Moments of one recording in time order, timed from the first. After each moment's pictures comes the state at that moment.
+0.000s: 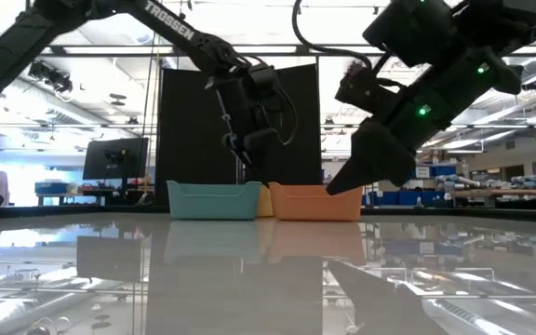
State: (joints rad) left arm 0.57 2.04 1.69 -0.68 -0.15 0.18; right arm 0.23 1.71 0.73 0.13 0.60 0.26
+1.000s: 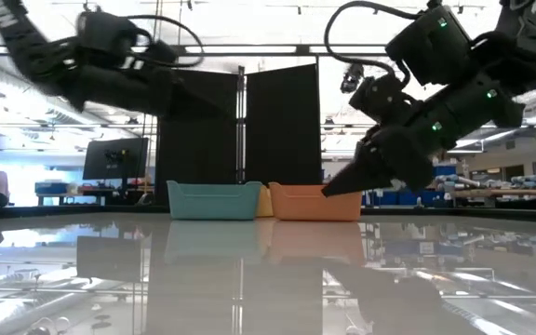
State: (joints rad) left arm 0.37 1.22 0.34 0.79 0.09 0.20; right arm 0.16 1.71 0.53 0.60 0.39 0.05
